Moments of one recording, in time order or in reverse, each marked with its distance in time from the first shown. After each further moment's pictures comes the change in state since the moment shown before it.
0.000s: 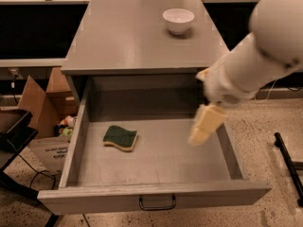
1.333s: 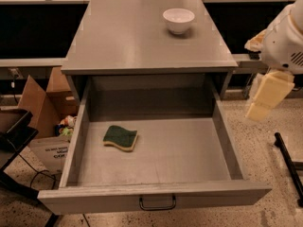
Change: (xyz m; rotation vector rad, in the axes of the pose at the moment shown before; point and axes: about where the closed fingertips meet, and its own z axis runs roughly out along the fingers) arm 0.048 -0.021 -0.114 0.059 0.145 0.031
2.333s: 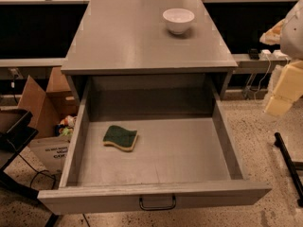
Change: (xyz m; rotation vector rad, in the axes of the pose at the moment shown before) arm 0.015 -0.002 -0.026 -0.009 0.045 0.013
